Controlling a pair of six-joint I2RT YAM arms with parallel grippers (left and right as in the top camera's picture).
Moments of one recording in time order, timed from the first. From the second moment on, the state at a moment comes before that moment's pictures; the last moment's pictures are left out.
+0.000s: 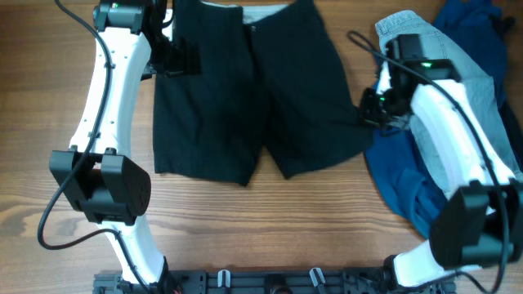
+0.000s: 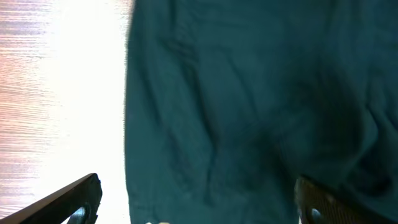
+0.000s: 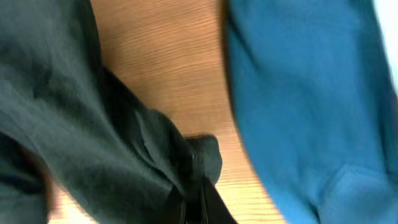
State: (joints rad) left arm -0.11 2.03 2.07 -1.36 -0.01 -0.21; right arm 0.04 1.71 1.40 -1.15 -0.11 0.32
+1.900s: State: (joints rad) left arm 0.30 2.43 2.07 -1.26 0.05 -0.41; right arm 0.33 1.71 1.35 -0.88 -0.31 0.22
